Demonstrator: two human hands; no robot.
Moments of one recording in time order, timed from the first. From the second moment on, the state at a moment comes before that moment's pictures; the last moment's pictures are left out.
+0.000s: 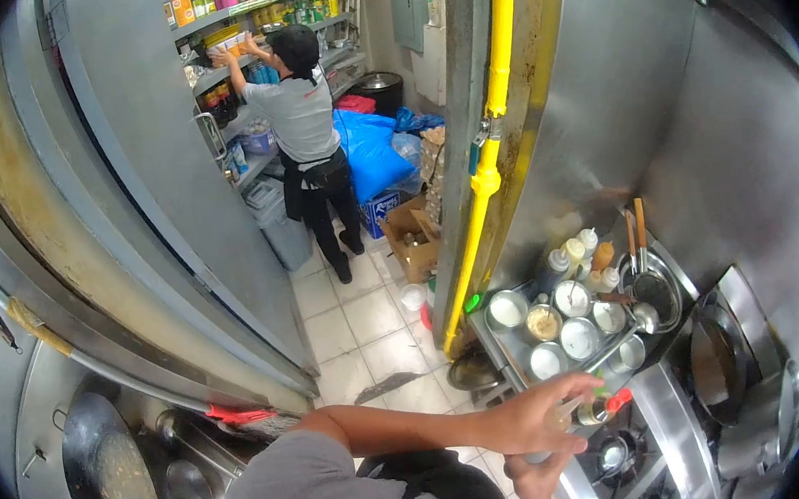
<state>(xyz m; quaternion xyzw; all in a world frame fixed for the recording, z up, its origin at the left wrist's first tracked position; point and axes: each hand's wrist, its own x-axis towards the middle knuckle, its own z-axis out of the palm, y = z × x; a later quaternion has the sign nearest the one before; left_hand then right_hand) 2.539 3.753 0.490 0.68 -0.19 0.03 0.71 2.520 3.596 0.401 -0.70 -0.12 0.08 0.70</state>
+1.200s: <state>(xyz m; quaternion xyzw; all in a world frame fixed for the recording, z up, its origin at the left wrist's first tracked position) 2.568 3.712 0.455 0.64 -0.08 0.07 0.76 2.543 3.558 0.398 -0.76 -0.13 0.05 0.63</state>
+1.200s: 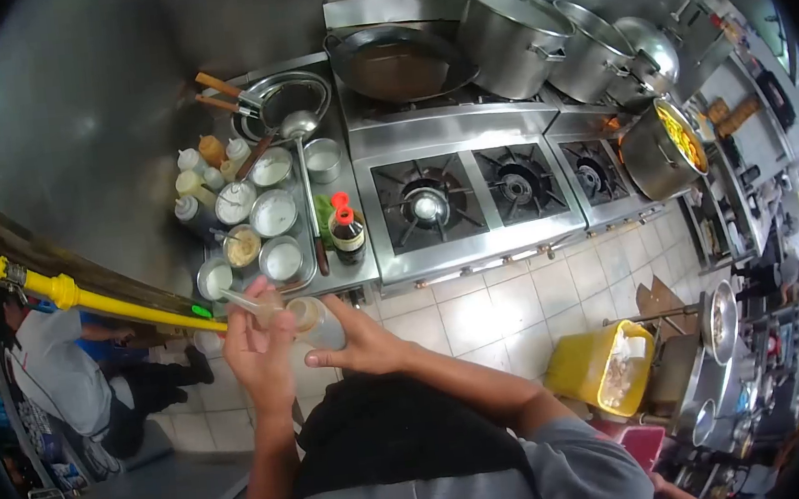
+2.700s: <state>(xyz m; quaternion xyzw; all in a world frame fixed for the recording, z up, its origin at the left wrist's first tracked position) 2.602 3.806 0.390 0.60 0.00 0.04 0.80 2.684 3.509 0.226 -0.84 0.10 -0.14 0.52</state>
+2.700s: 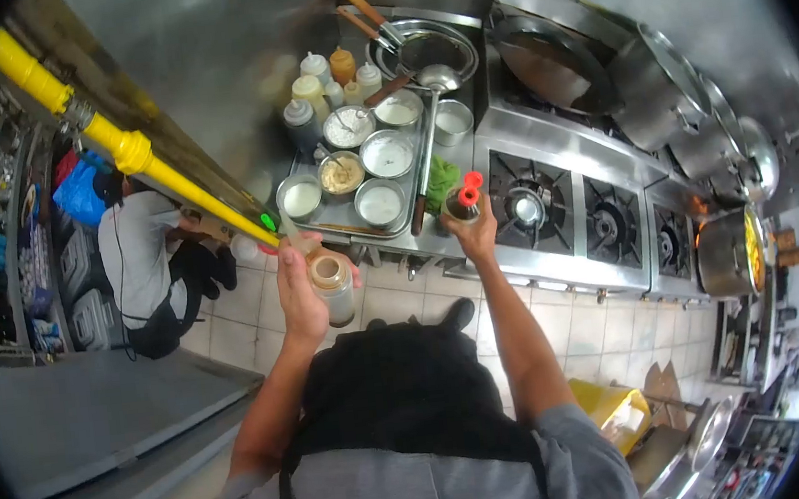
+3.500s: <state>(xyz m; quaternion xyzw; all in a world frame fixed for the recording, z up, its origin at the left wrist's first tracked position) 2.597 3.839 0.418 0.59 -0.09 0.11 0.80 2.610 3.622 0.482 -0.87 -0.20 -0.23 0.38</state>
